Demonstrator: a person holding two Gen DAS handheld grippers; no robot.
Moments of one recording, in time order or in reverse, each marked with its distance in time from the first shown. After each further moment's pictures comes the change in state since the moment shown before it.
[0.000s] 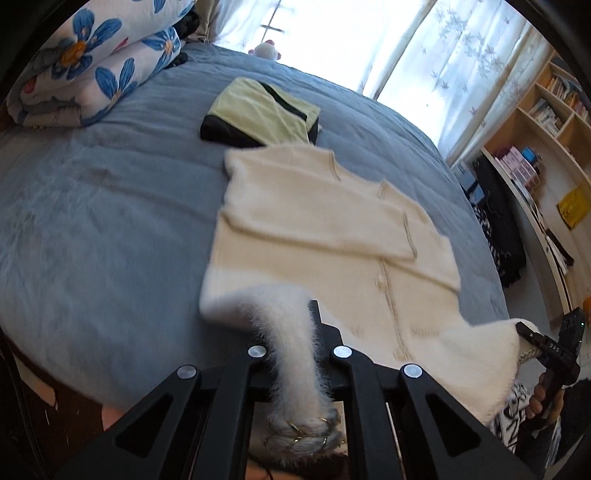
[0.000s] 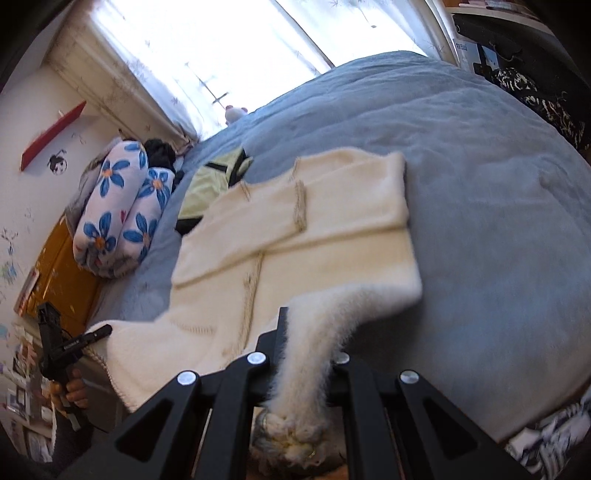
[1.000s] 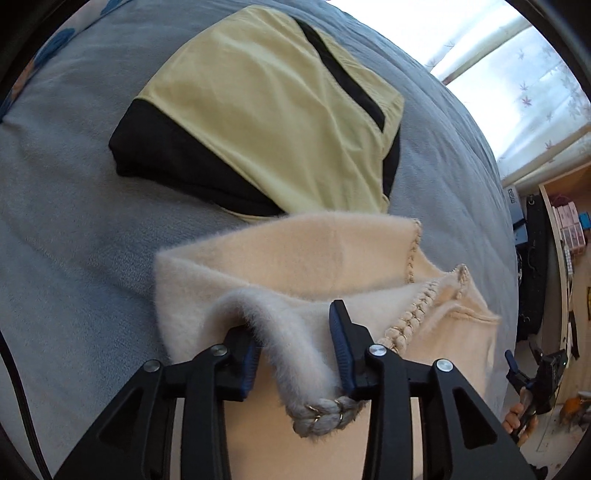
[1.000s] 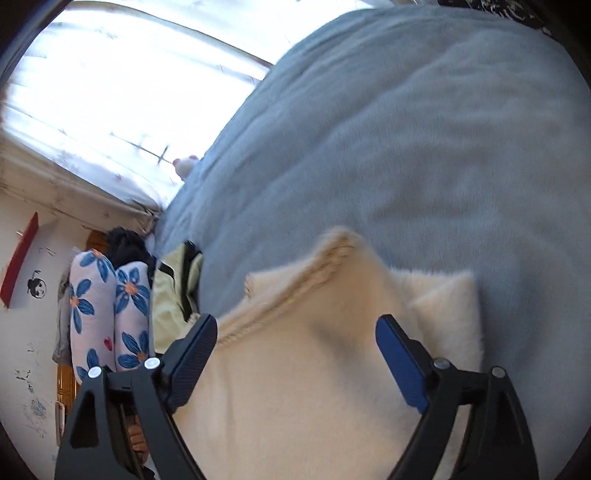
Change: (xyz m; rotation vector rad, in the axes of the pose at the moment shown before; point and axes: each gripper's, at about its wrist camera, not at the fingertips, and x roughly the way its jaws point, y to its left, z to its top) left arm 0.287 0.046 0.228 -0.173 0.257 -0.005; right arm 0.220 -0.095 0.212 0.293 -0.021 0.066
